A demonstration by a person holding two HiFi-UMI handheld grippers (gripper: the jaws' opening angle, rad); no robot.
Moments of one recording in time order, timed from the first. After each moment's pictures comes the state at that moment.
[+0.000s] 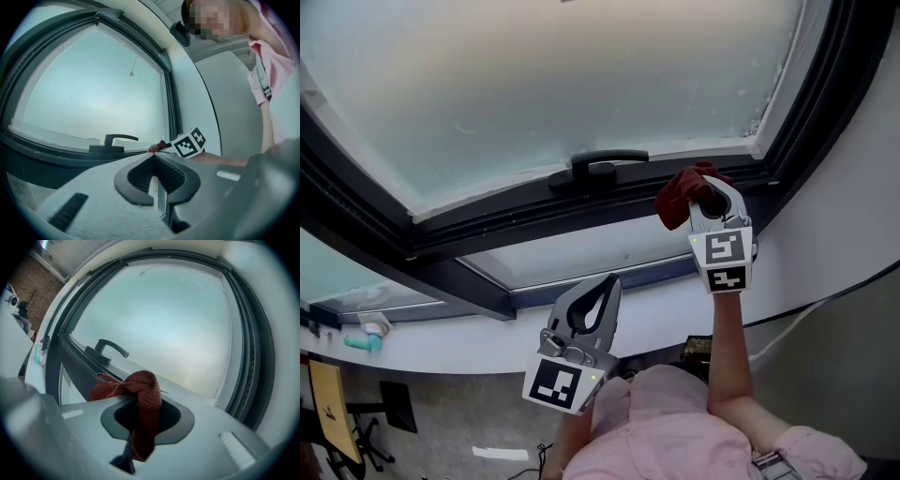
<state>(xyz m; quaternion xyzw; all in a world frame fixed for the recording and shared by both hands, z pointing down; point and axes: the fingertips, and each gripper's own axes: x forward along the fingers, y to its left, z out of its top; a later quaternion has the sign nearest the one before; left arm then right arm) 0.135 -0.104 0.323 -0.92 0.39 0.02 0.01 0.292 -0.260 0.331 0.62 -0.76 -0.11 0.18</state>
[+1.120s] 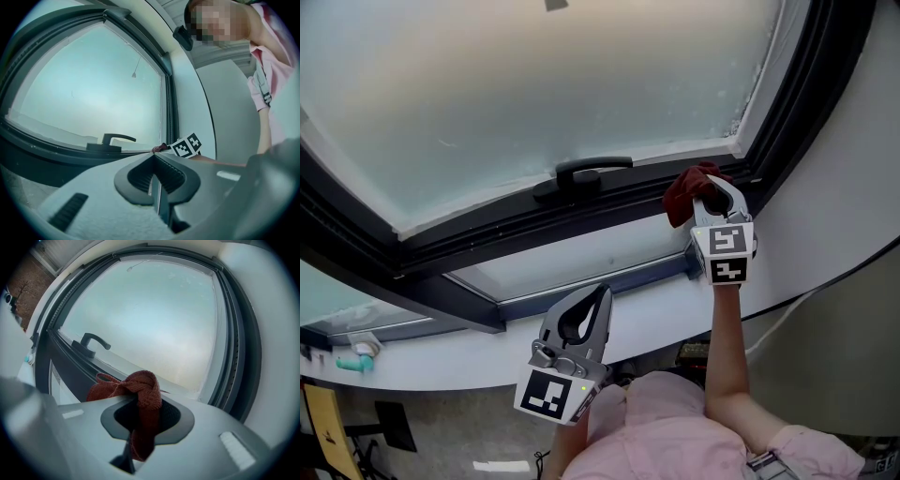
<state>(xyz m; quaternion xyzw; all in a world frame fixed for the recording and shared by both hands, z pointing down) 0.132 -0.099 0.319 -0.93 0.36 0.04 -0.01 0.335 -0.262 0.331 0.66 -0.72 -0.10 0.18</state>
